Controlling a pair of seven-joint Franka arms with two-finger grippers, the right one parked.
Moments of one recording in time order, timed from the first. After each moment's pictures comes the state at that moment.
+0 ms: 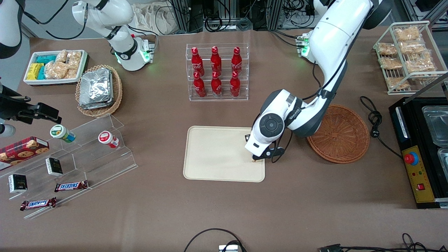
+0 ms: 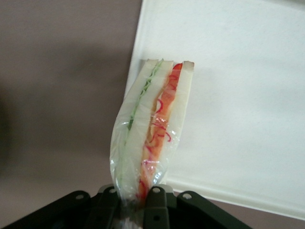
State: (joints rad) arm -0.35 0.66 -0.30 -1.55 0.06 2.01 -0.82
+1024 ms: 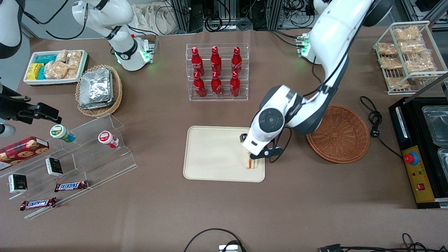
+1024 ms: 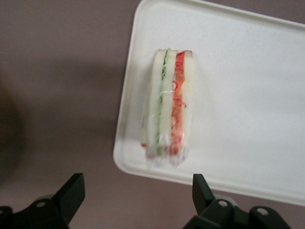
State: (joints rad) arm -0.34 0.54 -0.30 -1.55 0.06 1.93 -0.77
